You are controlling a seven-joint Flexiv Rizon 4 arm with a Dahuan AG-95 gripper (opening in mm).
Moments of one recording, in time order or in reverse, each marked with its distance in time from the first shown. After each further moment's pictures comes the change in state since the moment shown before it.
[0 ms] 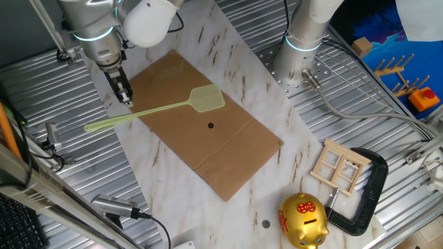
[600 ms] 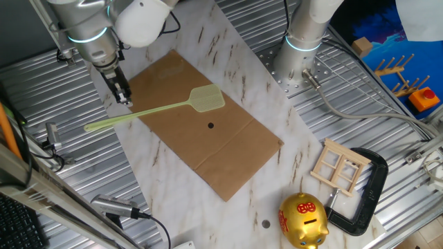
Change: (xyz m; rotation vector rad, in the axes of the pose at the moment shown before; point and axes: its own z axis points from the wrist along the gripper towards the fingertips) arm -0.002 0.000 0.000 -0.002 0.027 0.081
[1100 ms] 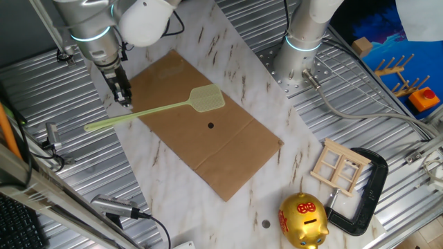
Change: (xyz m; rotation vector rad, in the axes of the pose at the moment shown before) arm -0.001 0.000 0.003 -0.010 -0.026 0.098
